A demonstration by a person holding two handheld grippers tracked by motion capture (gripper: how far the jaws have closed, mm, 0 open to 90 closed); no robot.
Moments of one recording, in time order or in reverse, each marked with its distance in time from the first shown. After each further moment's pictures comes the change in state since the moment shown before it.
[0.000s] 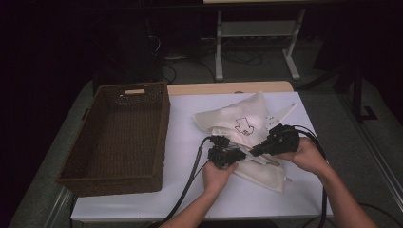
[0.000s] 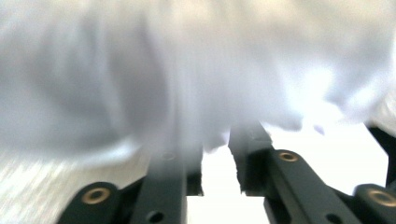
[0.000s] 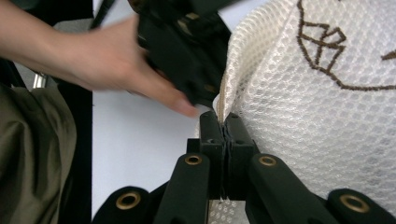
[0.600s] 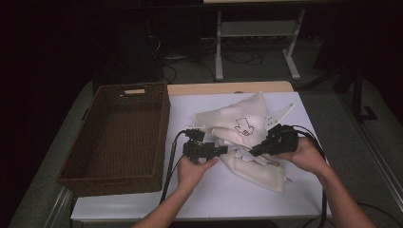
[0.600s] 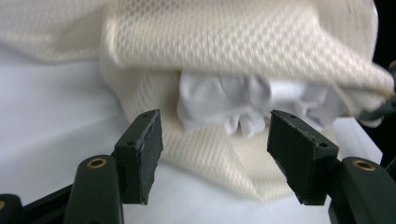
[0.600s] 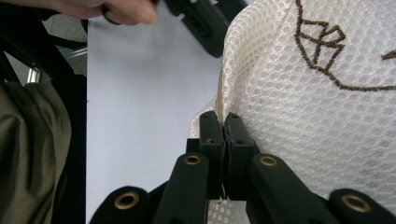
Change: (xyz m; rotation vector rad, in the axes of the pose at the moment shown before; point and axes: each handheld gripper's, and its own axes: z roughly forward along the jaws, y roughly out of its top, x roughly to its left) left arm 0.031 0.020 -0.055 -0.050 0.022 -0.015; right arm 0.000 0.002 0.002 0.018 -0.013 -0.015
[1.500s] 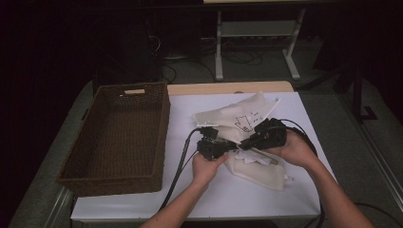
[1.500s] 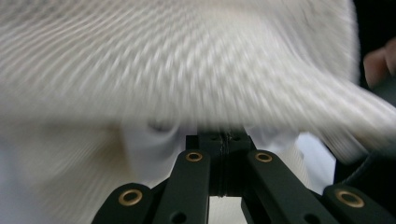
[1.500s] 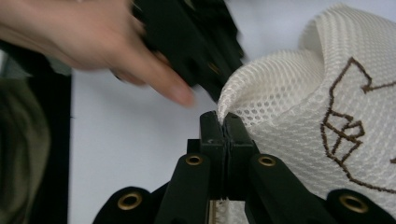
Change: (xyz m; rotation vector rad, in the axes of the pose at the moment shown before) left arm -0.020 0.007 0.035 -0.078 -0.160 -0.003; right arm 0.018 0.045 0.004 0.018 -0.057 -0.106
